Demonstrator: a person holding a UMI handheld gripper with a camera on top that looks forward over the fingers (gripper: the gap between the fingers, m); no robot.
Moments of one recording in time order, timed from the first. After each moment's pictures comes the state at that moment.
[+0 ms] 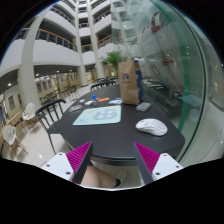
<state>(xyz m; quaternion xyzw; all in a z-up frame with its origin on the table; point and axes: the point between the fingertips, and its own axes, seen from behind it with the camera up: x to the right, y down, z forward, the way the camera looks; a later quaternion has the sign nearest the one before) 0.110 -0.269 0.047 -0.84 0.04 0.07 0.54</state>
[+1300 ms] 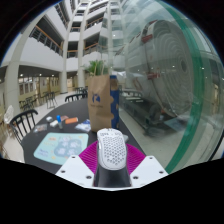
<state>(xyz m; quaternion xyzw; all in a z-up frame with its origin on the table) 0.244 -0.090 0.098 -0.81 0.09 -0.05 0.58</state>
